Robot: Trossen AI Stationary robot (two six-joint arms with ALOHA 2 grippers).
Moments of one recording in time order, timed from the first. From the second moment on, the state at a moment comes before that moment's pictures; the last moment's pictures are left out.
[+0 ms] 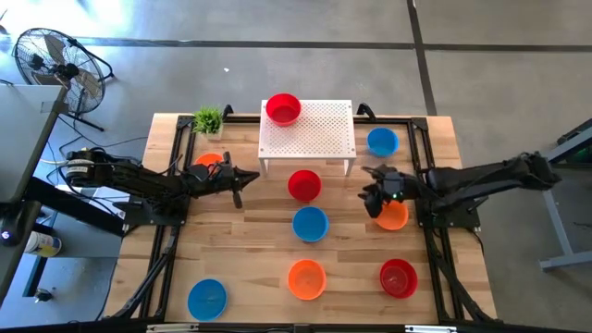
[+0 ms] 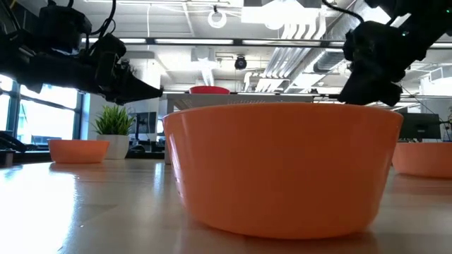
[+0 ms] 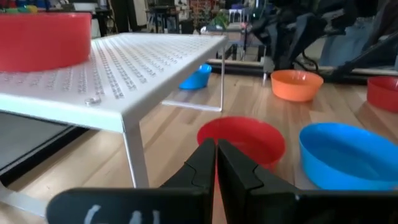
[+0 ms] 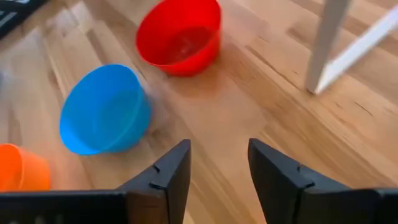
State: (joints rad) left arm 0.14 1.16 0.09 1.02 -0.17 0.00; right arm 0.07 0.87 0.48 -0.38 0.25 0.74
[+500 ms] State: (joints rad) left arm 0.14 1.16 0.09 0.97 -0.09 -0.01; right arm 0.16 0.91 0.52 -0.20 0.20 0.47
